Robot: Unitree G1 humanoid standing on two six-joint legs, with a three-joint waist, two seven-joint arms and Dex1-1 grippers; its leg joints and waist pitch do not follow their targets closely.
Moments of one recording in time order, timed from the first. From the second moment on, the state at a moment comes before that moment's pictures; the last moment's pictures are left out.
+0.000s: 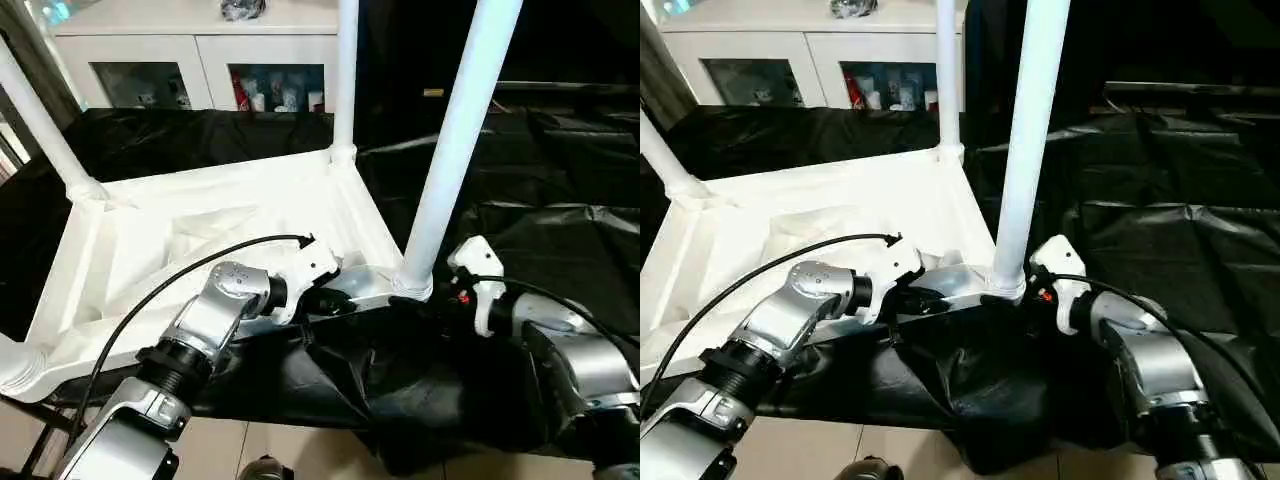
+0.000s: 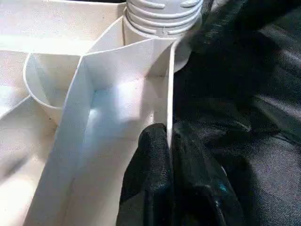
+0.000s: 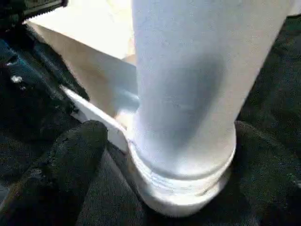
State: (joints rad) left arm -0.58 0.24 -0.35 0.48 -0.03 0.29 -1.01; right arm -0.32 -0.44 0.09 0.25 0.20 0.30 0.84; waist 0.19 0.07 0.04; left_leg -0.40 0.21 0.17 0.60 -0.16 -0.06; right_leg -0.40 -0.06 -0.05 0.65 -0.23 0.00
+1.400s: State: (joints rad) left arm -0.75 0.05 -0.27 0.82 0.03 0.21 -0.78; right arm -0.48 -0.16 -0.04 0.61 0.09 0.09 0.39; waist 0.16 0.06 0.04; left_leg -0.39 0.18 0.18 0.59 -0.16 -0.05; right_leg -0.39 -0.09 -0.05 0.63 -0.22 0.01
